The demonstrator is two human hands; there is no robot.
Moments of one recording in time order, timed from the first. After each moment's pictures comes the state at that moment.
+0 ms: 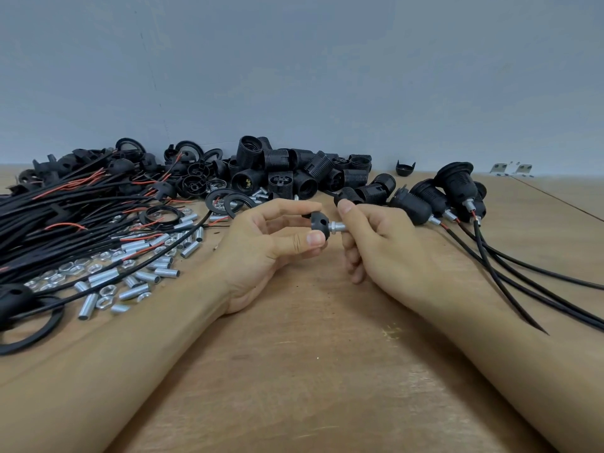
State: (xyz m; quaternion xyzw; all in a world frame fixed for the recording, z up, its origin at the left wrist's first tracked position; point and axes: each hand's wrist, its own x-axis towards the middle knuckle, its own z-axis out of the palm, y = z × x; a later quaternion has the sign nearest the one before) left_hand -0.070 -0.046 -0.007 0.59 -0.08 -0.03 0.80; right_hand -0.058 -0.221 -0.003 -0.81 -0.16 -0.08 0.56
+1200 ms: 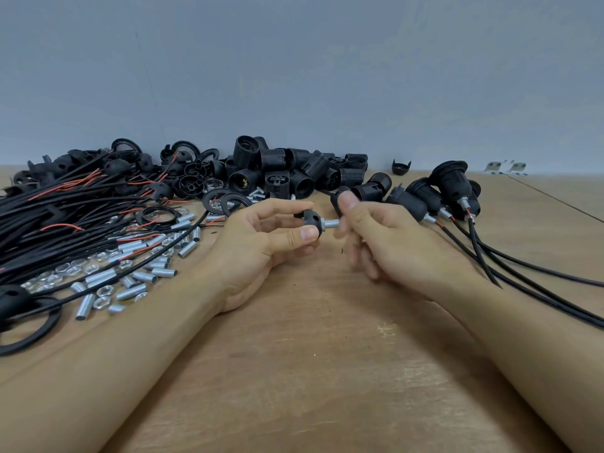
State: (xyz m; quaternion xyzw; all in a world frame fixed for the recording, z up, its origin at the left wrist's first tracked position) left_hand -0.069 -0.044 -0.008 0.59 -0.08 -0.03 0.80; right_hand -0.055 -0.233 0.005 -0.83 -0.16 -0.01 0.54
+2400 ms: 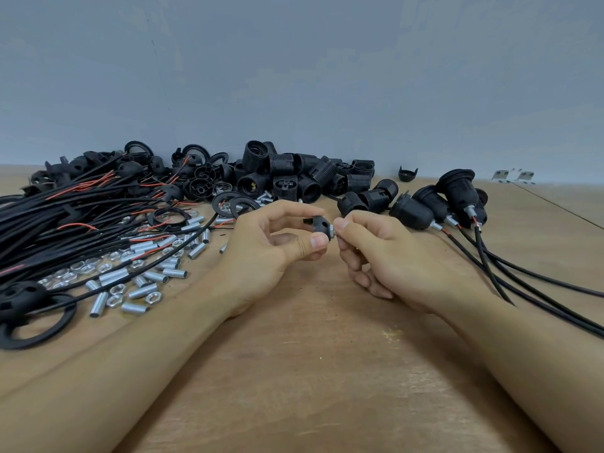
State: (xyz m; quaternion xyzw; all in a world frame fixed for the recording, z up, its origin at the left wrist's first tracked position) left_hand -0.074 -0.045 -0.013 0.68 -0.14 0.07 0.71; right_hand -0.056 -0.227 0.000 -0.78 -0.18 0.08 0.59
